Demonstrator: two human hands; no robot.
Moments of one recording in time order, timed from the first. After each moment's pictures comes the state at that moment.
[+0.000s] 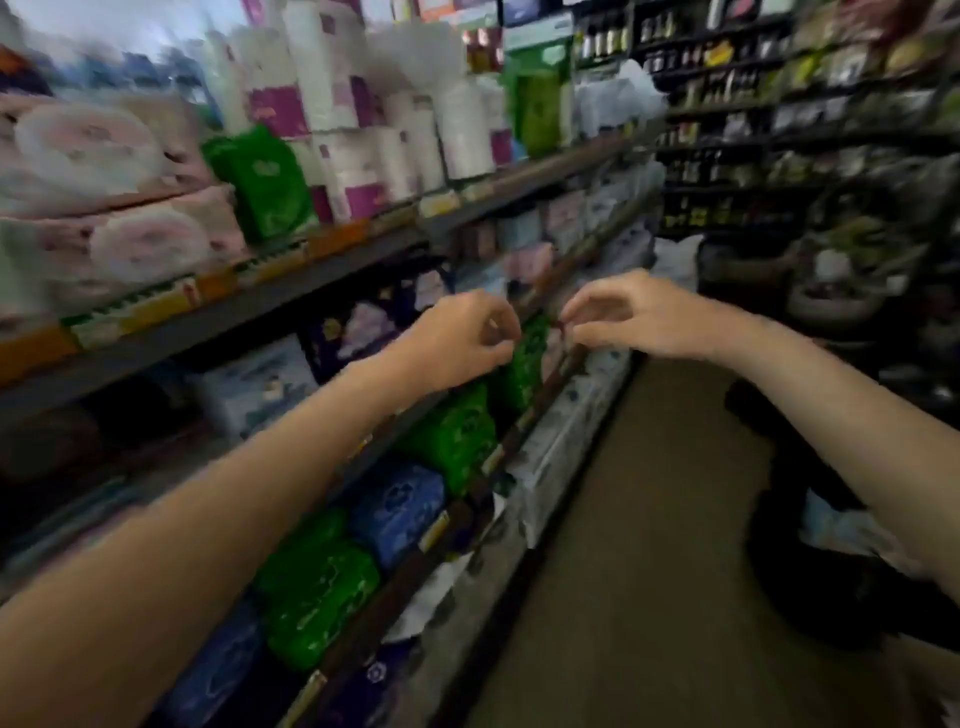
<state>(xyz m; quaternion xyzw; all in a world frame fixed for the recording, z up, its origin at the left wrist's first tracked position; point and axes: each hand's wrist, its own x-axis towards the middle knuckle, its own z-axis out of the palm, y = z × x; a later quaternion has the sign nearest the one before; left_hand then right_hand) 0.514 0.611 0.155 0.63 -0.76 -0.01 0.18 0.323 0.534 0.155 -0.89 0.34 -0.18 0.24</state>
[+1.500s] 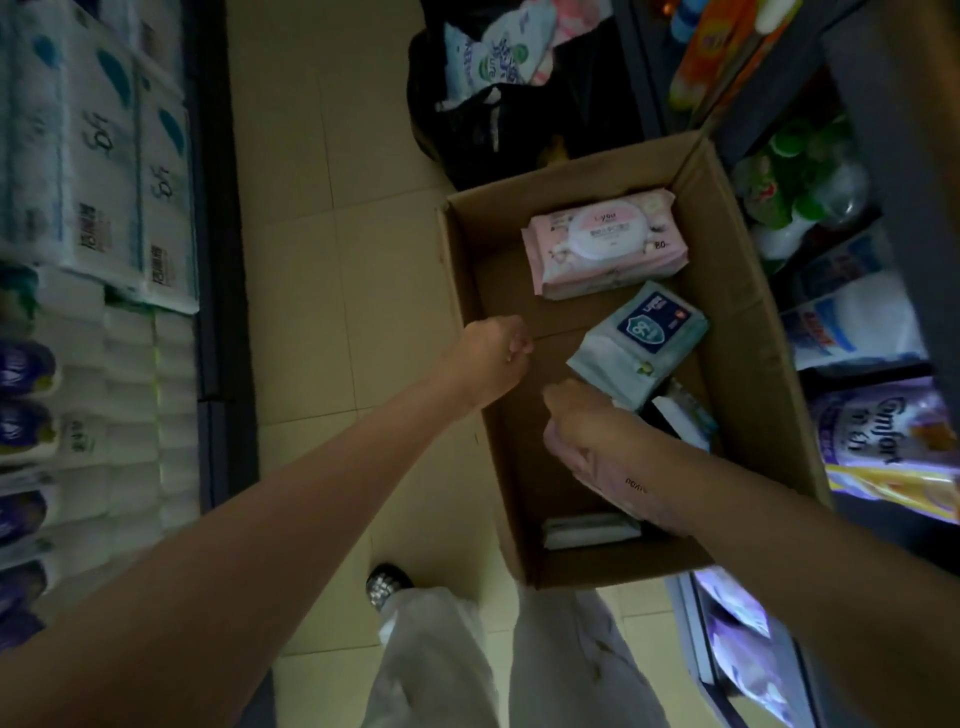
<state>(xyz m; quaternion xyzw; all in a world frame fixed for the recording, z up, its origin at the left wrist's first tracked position) -0.024 0.565 -0.353 0.45 -0.81 -0.36 -0.08 -0.130 0.635 -0.421 -0.60 0.63 0.27 0.42</state>
